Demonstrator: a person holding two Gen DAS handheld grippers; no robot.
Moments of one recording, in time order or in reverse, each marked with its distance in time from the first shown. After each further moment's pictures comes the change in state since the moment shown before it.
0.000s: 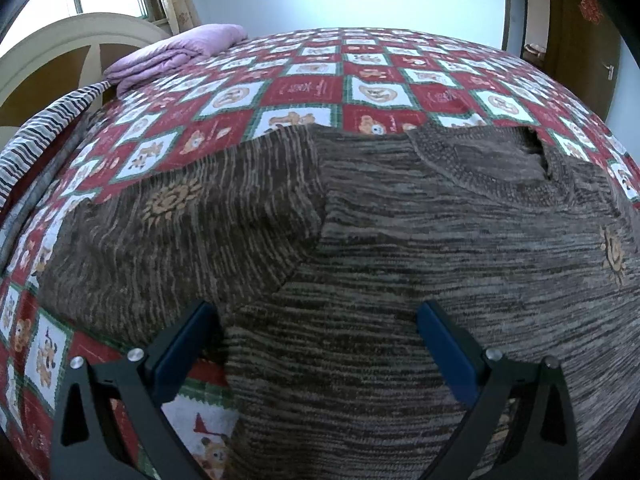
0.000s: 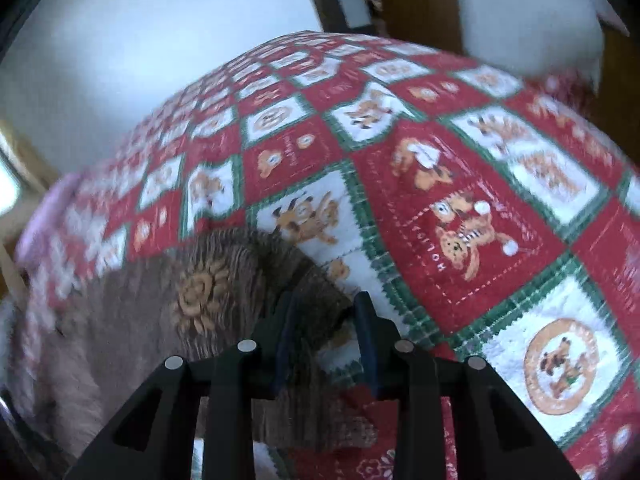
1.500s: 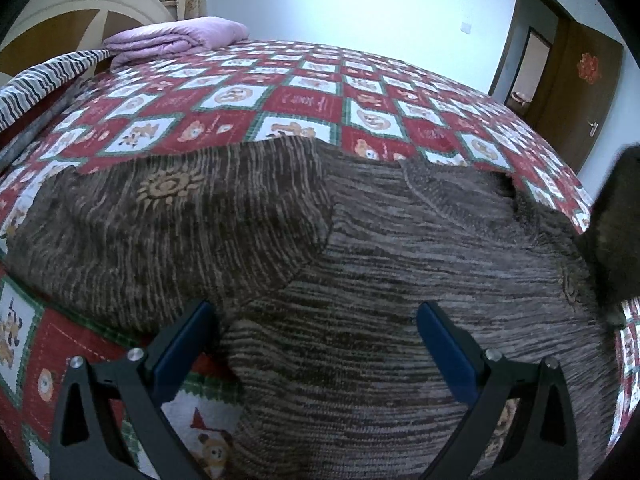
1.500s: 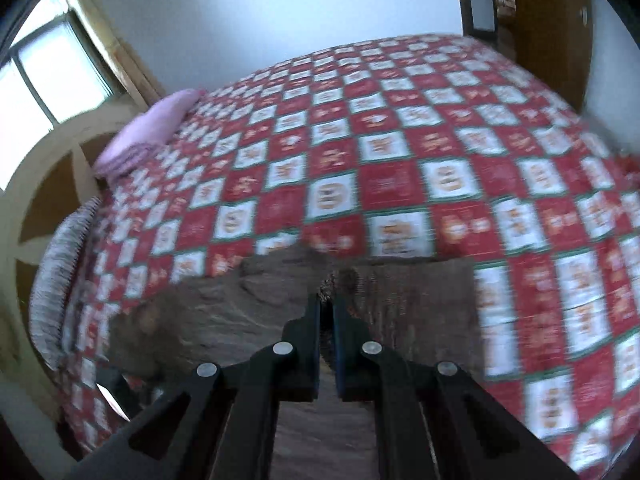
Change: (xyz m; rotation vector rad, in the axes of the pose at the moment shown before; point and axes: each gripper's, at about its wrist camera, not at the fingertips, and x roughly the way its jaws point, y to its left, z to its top) left arm -0.005 0.031 -0.007 -0.141 -0.057 -0.194; right arm -0.093 0.327 0.016 -0.166 0.119 0.362
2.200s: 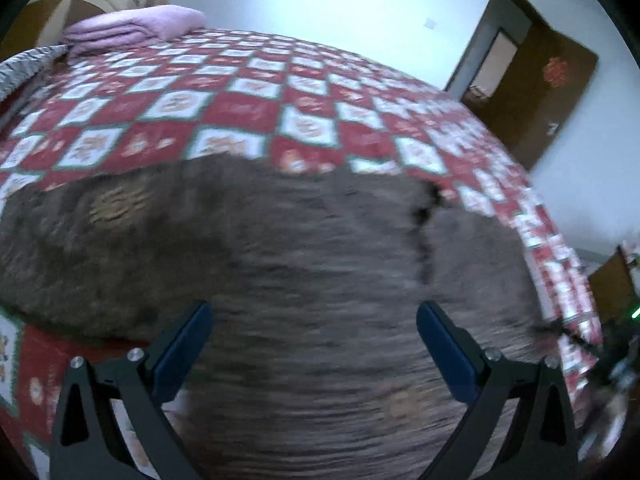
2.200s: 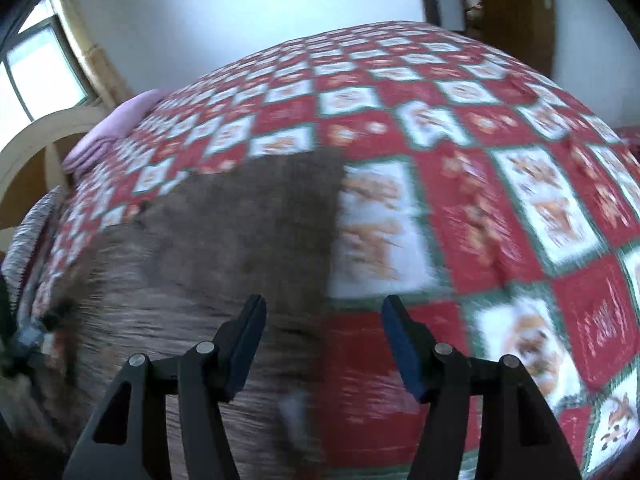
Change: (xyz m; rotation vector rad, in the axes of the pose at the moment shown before) left arm -0.029 -0.032 0.030 0.012 0.071 -0.213; right arm 0.003 -0.167 -0.122 0.003 -0.065 -0.173
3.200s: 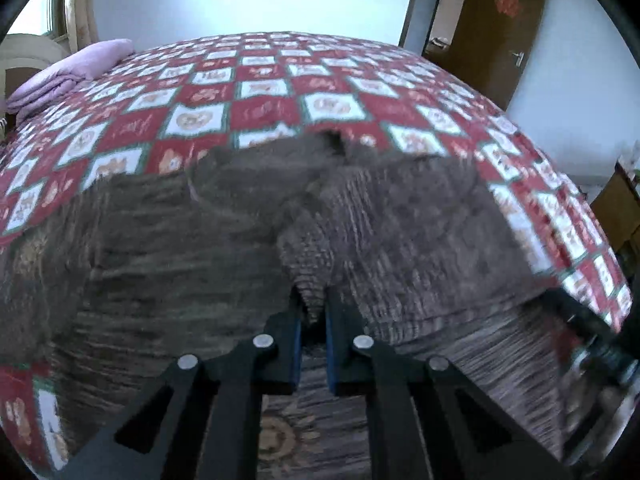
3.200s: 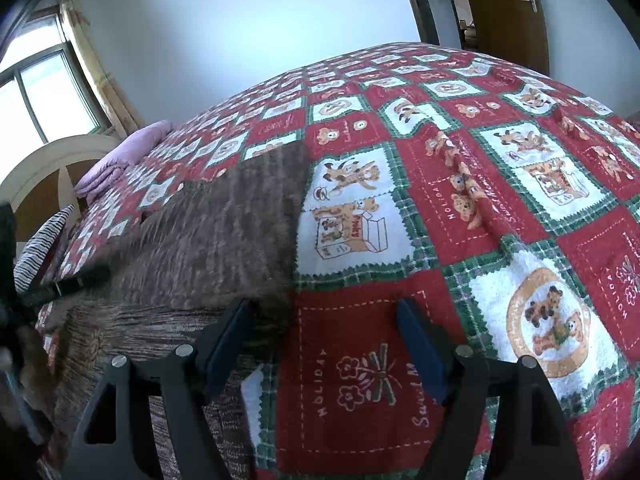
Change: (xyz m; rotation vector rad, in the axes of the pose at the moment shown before) left arm 0.050 -0.096 -0.029 0.242 0.070 0.031; right arm 0.009 -0.016 -0.032 0.004 -0.128 0.075
